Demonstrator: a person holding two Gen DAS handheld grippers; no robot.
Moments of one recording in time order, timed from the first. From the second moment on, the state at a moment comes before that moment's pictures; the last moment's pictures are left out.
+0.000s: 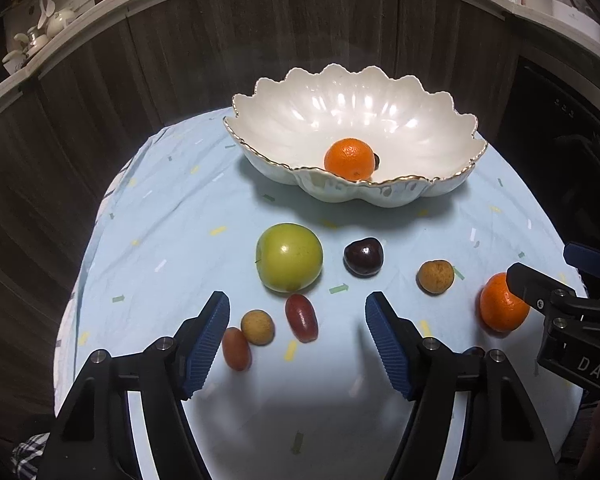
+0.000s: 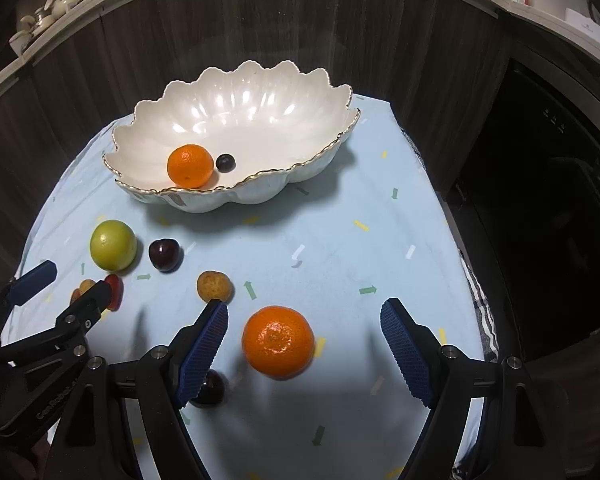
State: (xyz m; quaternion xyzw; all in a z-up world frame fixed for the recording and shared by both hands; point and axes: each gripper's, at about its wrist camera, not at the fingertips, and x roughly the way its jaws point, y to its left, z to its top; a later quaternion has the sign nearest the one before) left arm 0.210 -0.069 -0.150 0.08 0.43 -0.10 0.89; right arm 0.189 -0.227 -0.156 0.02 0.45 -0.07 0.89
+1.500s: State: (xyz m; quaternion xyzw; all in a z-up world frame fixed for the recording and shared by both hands) left arm 0.224 -0.078 -0.192 0.06 0.45 -0.10 0.88; right arm 0.202 -0.226 -0.195 0.03 0.48 -0.02 0.87
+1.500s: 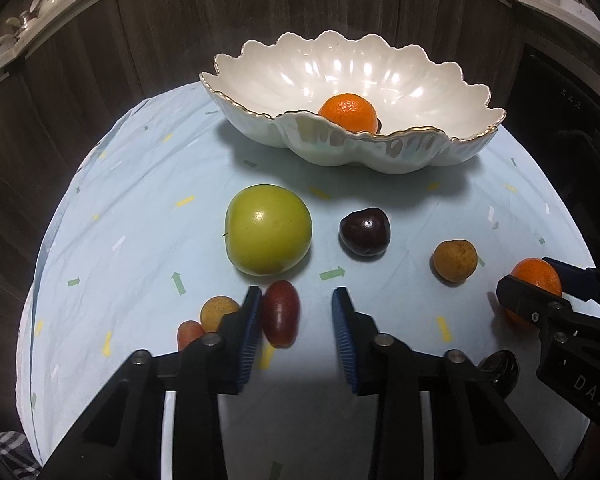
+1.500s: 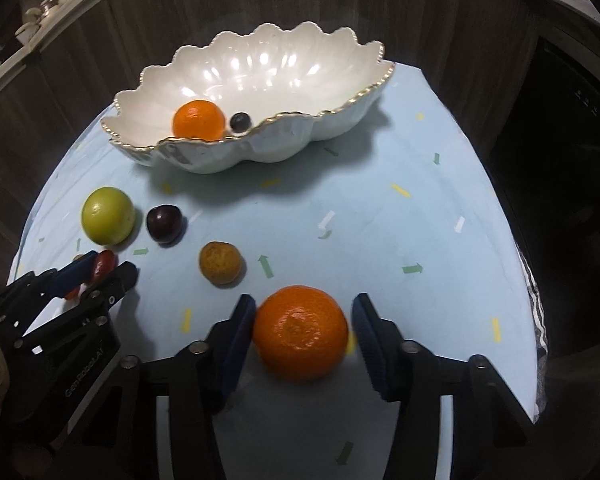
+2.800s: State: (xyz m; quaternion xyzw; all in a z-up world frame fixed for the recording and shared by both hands) left arm 0.225 -0.085 -0.115 0.06 0.41 -0.09 0.91; right arm 0.197 -0.237 -0.130 0.06 0.42 -0.03 0.90
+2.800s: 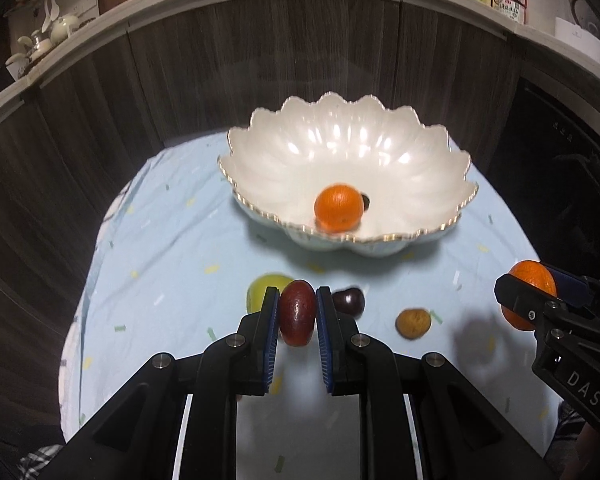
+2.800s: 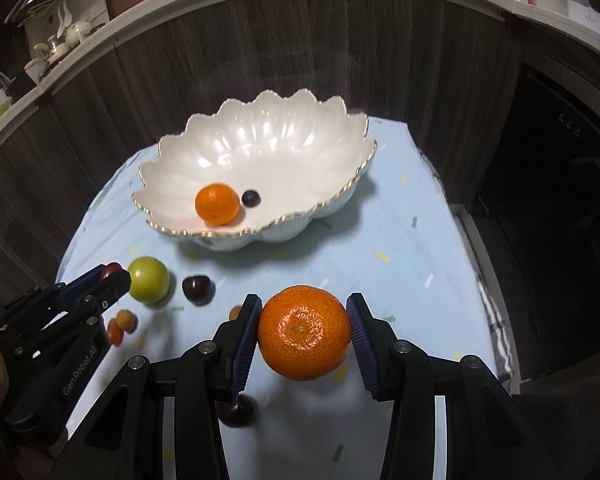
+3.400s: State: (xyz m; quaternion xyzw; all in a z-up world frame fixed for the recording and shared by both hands) left arm 0.279 -0.094 -0.060 0.06 0.36 -0.09 0.93; right arm 0.251 -0.255 -0.076 0.05 0.36 -0.03 0.93
